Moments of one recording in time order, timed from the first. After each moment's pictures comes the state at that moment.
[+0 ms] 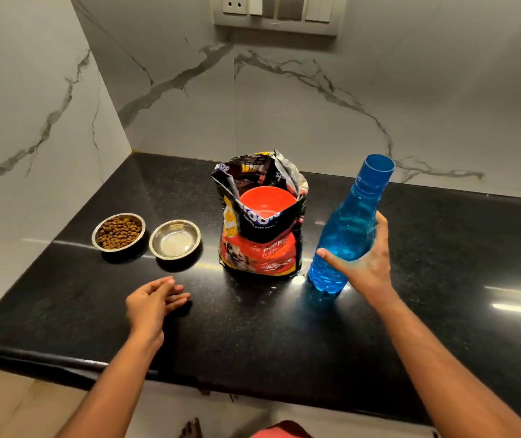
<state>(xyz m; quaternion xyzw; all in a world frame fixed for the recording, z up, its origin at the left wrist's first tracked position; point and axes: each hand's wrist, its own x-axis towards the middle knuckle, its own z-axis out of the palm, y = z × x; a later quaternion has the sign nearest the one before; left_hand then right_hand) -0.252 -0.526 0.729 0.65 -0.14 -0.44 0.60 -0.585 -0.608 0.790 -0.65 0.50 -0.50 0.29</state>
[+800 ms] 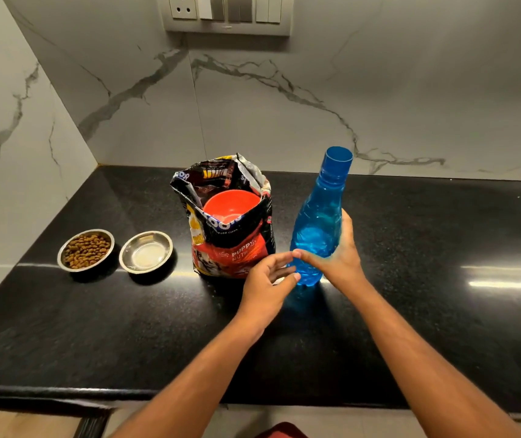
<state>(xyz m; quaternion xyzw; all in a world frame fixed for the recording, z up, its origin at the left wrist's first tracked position) -0.443 -0.559 0.775 0.51 -0.46 -0.55 0.47 -0.600 -0.611 0.782 -0.62 0.53 -0.46 0.36</state>
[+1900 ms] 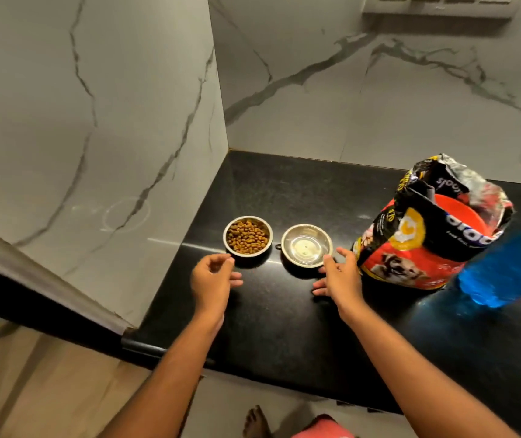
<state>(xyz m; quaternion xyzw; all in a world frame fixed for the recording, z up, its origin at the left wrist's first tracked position) -0.066 -0.543 0.739 0.68 -0.22 -0.39 0.59 -0.275 -0.602 0.723 -0.39 0.65 -0.40 0.51</state>
